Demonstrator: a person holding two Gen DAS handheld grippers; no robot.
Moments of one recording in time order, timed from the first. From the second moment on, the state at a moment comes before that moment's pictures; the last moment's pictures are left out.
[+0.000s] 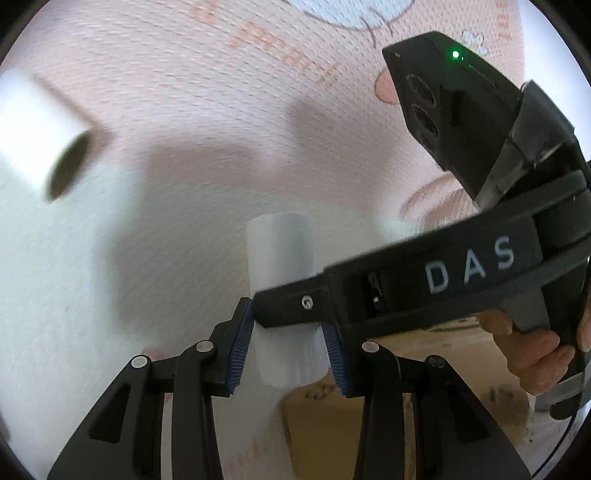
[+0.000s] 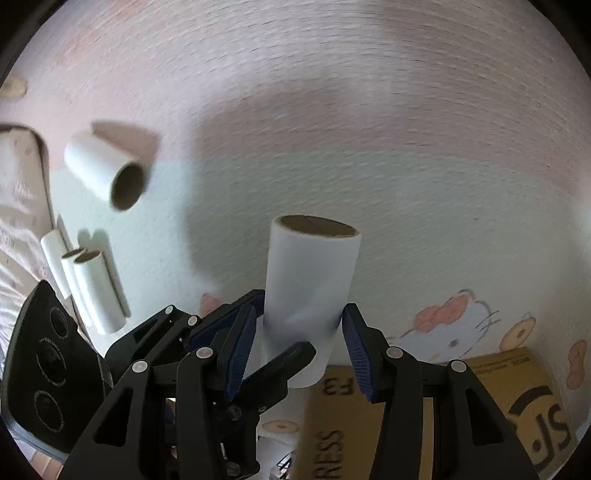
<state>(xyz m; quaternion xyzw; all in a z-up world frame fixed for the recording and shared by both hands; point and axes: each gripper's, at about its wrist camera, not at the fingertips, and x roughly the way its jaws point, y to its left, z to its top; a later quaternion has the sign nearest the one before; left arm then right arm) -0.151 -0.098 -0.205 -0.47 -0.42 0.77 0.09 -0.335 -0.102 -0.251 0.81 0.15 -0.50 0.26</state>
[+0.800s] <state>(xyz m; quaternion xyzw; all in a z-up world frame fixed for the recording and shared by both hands) -0.015 -0.132 -0.188 -0.44 -0.46 0.77 0.02 -0.199 -0.092 -0.207 0.79 0.06 -0.56 0.23</state>
